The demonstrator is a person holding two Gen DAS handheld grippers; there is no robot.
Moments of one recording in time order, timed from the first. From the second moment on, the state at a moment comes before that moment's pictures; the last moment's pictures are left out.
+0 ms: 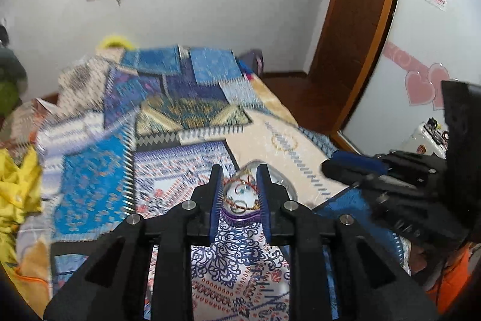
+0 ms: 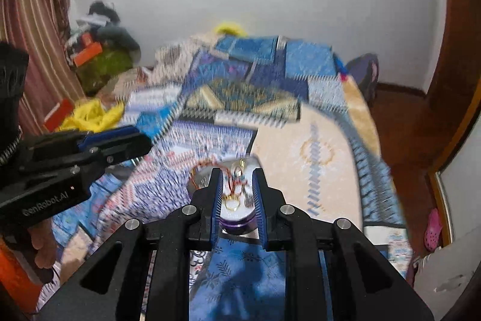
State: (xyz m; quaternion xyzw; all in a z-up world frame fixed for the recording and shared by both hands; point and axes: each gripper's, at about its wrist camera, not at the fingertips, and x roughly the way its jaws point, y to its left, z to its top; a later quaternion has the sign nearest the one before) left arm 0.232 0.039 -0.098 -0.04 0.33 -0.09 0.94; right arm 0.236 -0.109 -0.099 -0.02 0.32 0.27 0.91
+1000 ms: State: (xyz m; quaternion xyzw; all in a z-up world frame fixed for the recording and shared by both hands) left arm 0.037 0.019 0.026 -0.04 0.07 -0.03 1.00; right arm 0.060 -0.146 0.020 0.02 0.03 0.20 0.98
